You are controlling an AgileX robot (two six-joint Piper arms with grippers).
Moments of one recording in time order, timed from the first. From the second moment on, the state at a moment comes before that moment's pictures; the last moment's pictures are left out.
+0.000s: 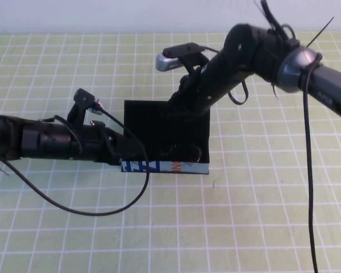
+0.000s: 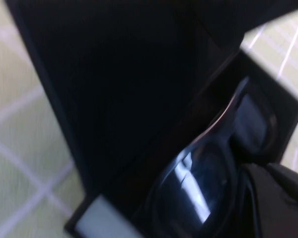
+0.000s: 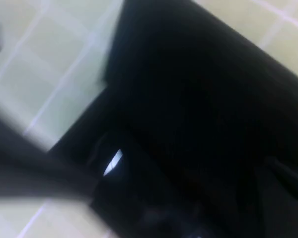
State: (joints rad) right arm 0.49 2.26 -2.01 0.48 0.93 -0.36; left arm -0.12 2.01 -1.09 -1.53 0.97 1.84
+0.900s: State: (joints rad) right arm 0.62 2.25 -2.09 0.25 1.18 -0.99; left arm 0.04 1.96 -1.09 -1.45 0.95 1.65
